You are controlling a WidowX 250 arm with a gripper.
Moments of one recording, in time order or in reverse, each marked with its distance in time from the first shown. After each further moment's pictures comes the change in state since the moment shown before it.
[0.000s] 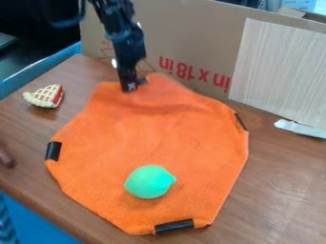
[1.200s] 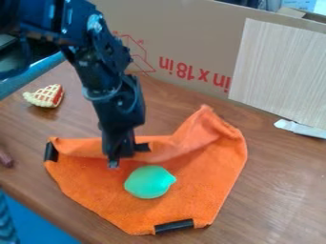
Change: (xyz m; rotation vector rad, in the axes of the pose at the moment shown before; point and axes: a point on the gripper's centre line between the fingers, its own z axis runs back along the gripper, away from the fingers) arm -0.026 -0.181 0.053 -0.028 -0.054 -0.270
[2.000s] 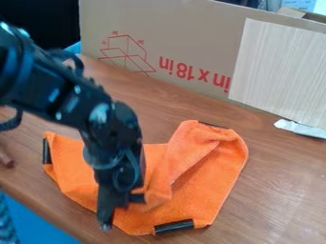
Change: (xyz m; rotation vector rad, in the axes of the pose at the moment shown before) arm -0.010 -0.048 -0.036 0.069 0.106 -0.081
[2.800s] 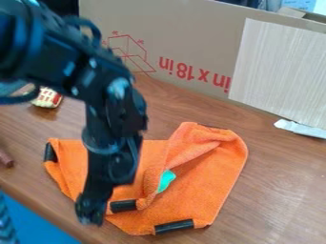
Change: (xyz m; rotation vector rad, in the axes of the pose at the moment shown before) arm -0.017 0.002 0.030 -0.116 0.194 -0.098
